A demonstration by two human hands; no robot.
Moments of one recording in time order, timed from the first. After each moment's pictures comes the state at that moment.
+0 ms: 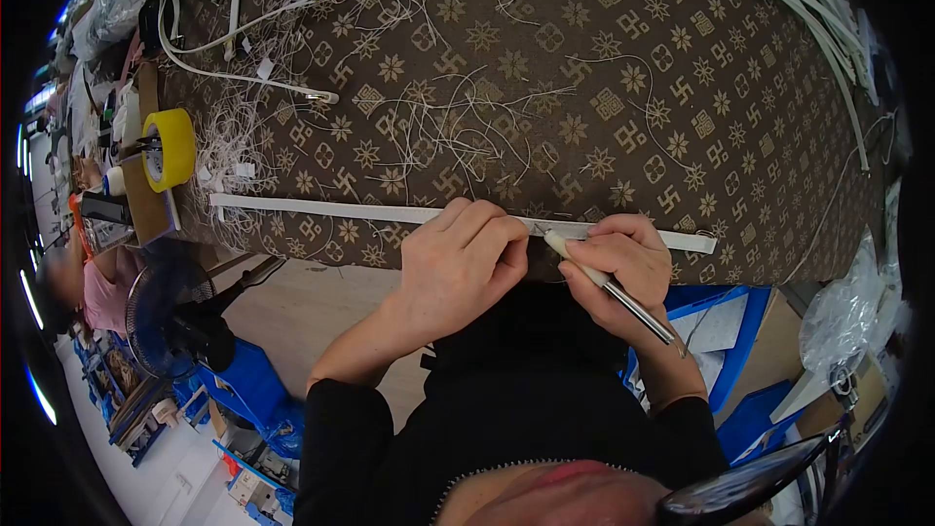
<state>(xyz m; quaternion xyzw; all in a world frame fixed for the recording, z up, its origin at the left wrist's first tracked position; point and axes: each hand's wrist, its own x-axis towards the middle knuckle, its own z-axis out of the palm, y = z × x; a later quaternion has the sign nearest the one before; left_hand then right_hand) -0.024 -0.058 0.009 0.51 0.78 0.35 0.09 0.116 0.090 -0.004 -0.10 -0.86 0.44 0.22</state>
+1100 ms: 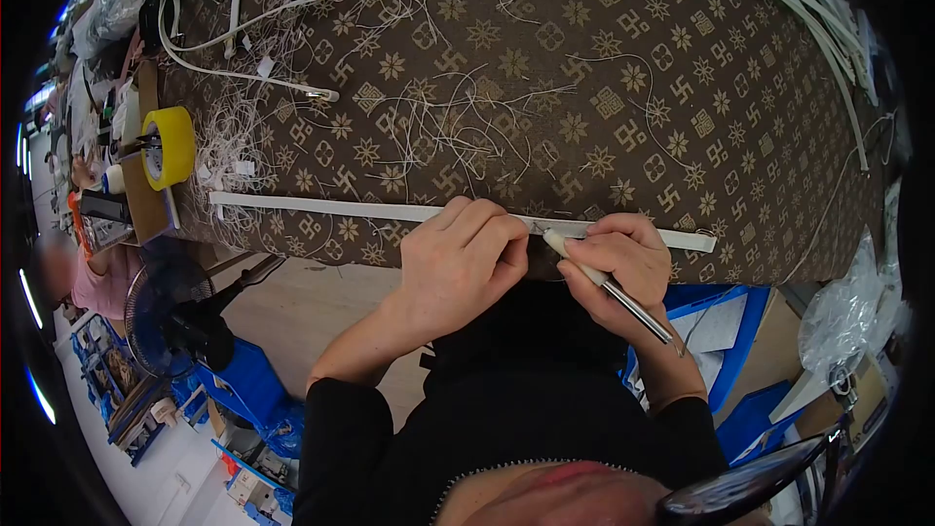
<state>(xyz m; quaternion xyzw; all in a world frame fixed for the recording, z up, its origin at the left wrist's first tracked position) -0.024 -0.059 0.007 0.51 0.78 0.35 0.08 0.116 0.089 -0.004 -0.10 -0.86 0.44 0.22</state>
